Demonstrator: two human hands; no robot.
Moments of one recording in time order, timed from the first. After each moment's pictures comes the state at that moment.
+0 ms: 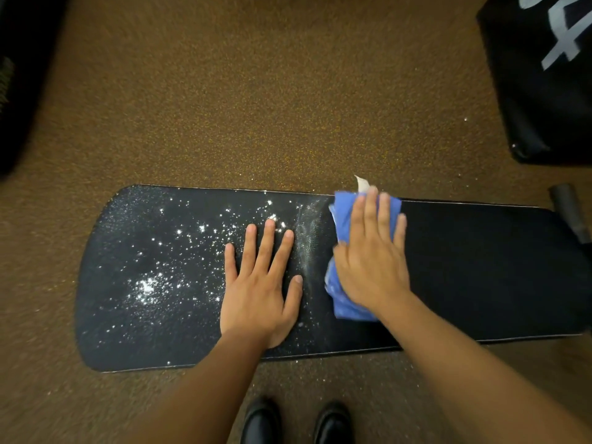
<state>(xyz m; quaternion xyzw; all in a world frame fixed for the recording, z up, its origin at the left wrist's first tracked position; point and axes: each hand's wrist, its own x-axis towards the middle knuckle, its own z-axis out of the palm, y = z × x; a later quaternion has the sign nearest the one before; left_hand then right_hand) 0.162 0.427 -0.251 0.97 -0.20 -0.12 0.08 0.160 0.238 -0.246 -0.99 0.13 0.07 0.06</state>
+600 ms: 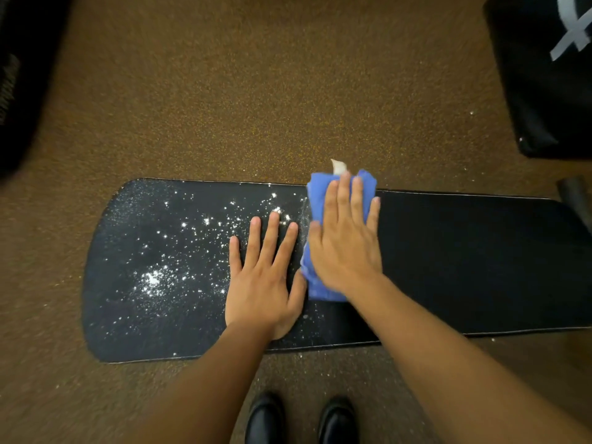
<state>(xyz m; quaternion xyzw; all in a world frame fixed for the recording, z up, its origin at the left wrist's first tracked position) 0.163 0.427 -0.251 0.97 -0.20 -0.12 0.09 0.181 0.275 -0.248 -0.99 0.12 0.06 0.08</state>
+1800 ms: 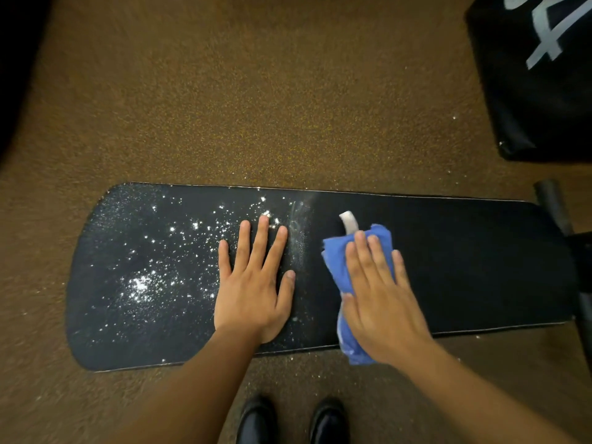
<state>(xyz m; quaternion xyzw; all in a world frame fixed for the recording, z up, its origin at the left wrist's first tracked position) 0.163 0.428 -0.251 0.97 -0.21 -0.12 0.09 0.086 0.229 -0.245 -1.00 0.02 0.08 0.04</state>
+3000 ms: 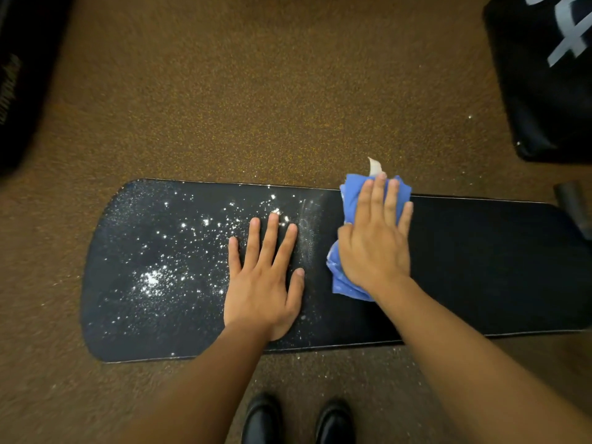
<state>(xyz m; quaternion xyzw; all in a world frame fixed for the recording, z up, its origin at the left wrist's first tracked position) 0.162 0.426 -0.251 0.97 -0.20 -0.11 0.08 0.174 0.236 -0.251 -0.98 0.19 0.05 0.06</state>
